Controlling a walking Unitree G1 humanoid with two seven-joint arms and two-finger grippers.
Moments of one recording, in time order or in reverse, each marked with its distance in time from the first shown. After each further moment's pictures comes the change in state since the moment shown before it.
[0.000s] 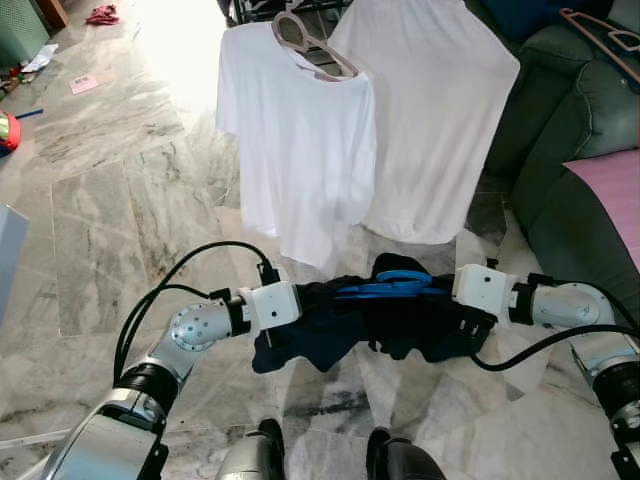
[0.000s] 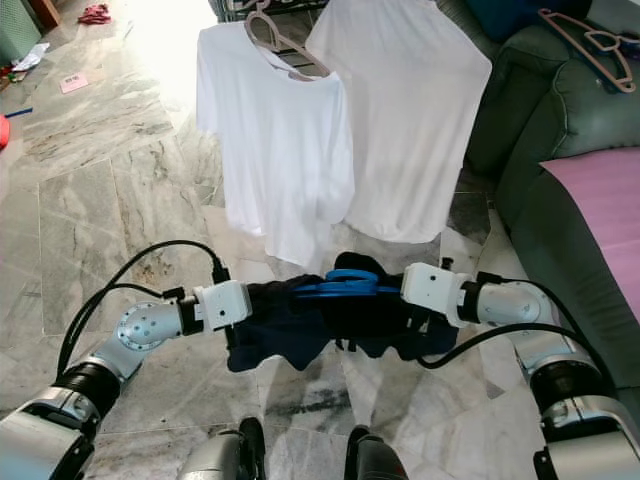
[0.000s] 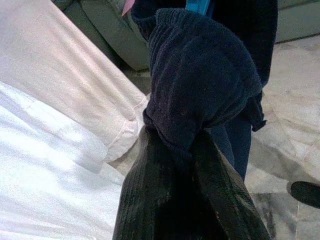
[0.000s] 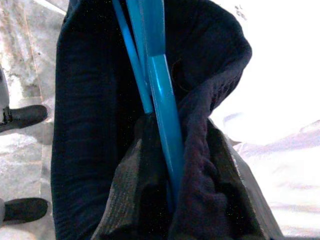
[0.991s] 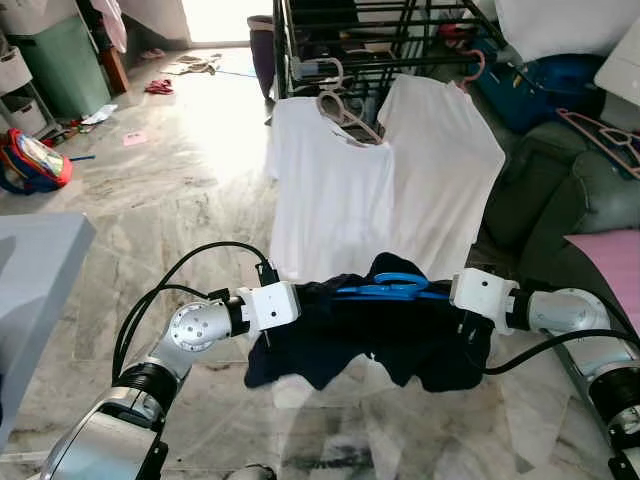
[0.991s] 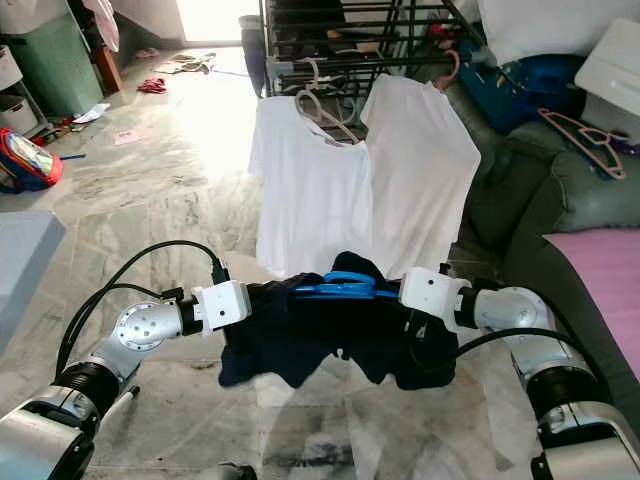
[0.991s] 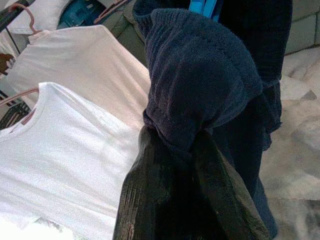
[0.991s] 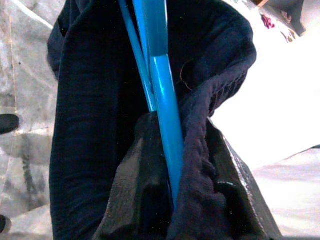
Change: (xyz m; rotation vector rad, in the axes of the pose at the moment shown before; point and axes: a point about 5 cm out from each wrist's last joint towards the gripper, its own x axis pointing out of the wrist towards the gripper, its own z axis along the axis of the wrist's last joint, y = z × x) left arm -0.001 0.000 -0.002 0.006 0.016 0.007; right arm 0.003 0.007 -0.002 0.034 -0.004 0.009
